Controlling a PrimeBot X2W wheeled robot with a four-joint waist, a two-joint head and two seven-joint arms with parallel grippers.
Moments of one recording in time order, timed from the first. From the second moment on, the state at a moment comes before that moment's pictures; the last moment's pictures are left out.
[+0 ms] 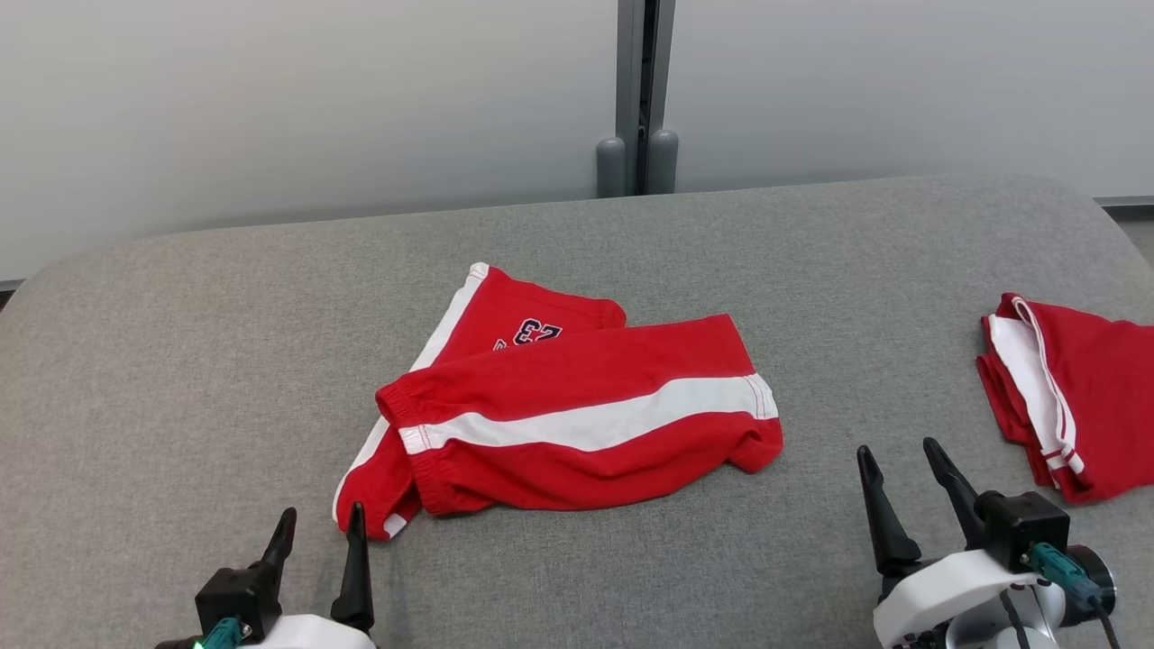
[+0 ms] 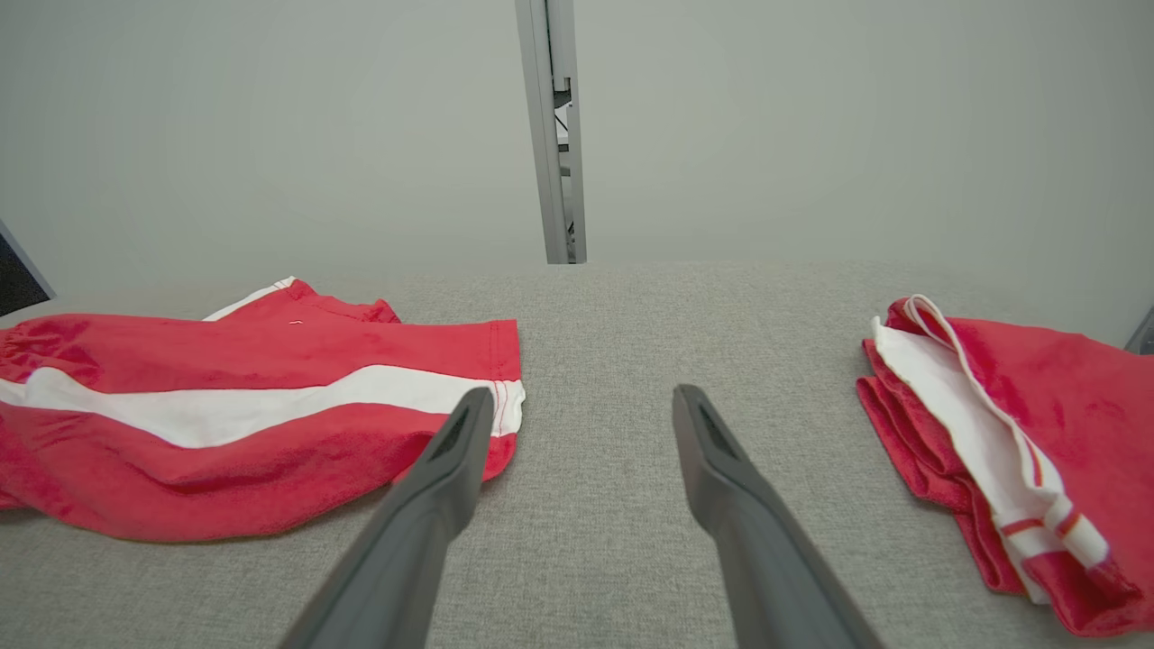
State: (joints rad) left arm -0.02 0.05 -0.07 0.42 -0.23 0.04 -0.26; right arm -0.14 -0.05 0.06 0.45 0.13 0.13 -0.26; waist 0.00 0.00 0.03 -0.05
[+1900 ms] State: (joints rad) left arm -0.22 0.05 -0.16 0.52 -0.41 -0.05 -0.26; right arm -0.27 -0.05 0.20 0.51 0.30 0.13 -0.26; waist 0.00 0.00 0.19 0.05
